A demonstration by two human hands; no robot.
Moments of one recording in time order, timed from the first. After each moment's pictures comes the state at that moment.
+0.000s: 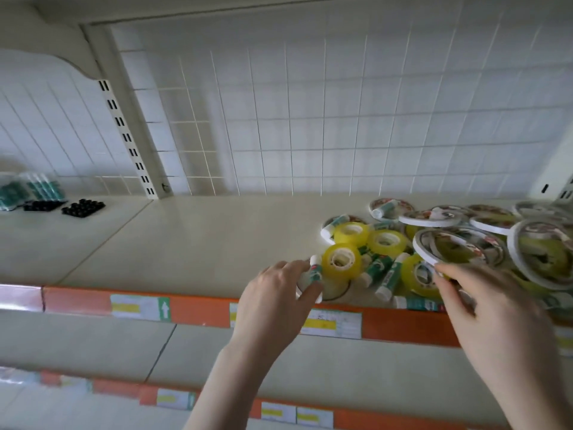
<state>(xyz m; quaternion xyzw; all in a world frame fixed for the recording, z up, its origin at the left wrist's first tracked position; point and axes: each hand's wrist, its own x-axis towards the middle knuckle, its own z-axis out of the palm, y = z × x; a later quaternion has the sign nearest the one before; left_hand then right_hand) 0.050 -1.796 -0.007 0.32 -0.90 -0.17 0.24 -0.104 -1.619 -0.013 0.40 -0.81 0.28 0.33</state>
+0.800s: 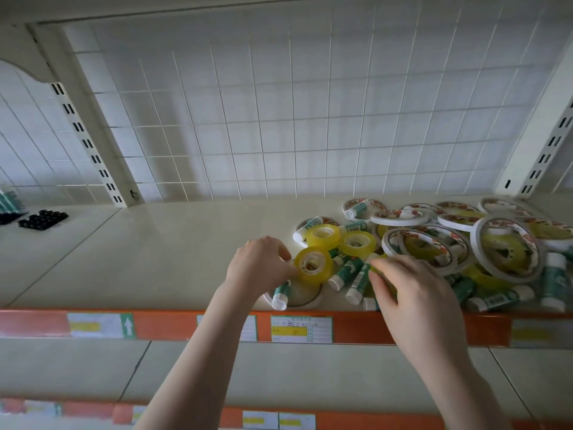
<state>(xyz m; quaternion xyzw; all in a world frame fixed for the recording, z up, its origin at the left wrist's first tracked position) -0.011 -1.837 0.010 0.38 -0.90 -0.20 0.09 -0.107 -1.649 -0.026 0.43 -0.79 0.31 0.29</state>
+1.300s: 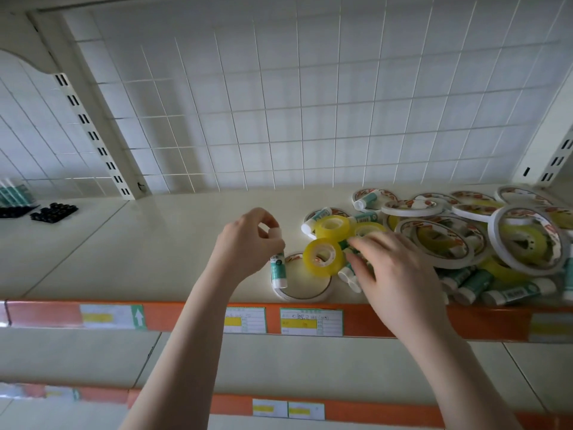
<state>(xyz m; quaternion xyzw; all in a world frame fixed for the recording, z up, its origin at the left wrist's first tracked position) 0.013 -1.850 0.028 0.37 -0.86 -0.30 0.20 -0.108 -1.683 -0.019 0.49 -0.77 0.30 0.29</state>
